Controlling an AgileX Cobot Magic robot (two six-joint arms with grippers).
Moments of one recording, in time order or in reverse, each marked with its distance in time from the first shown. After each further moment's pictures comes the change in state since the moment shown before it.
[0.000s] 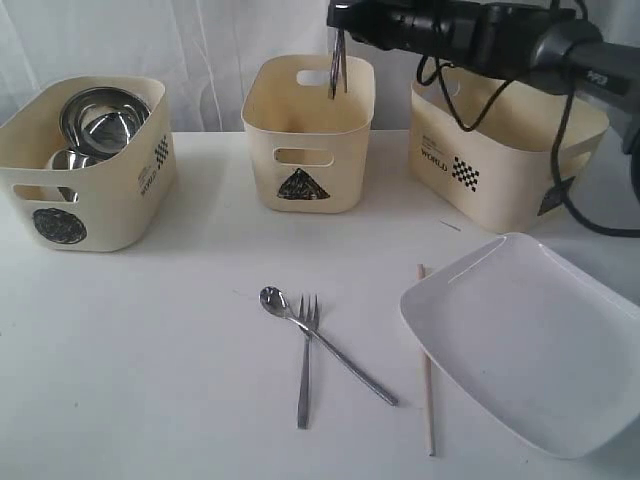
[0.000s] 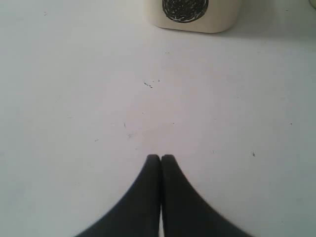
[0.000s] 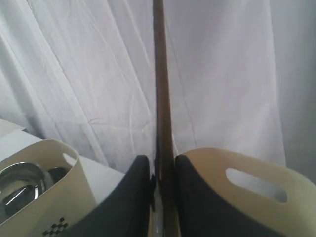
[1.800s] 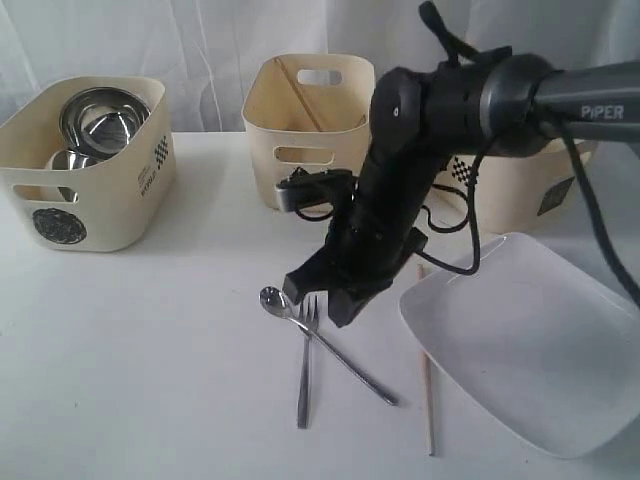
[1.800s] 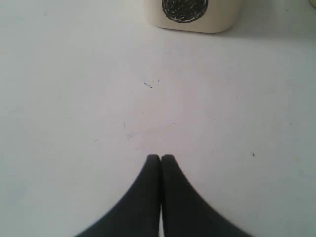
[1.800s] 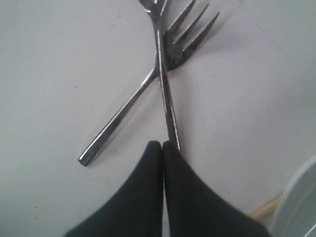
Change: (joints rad) left arm 0.000 0.000 0.000 0.000 0.000 0.000; right arm 0.330 -0.338 0.612 -1.426 0.484 1.296
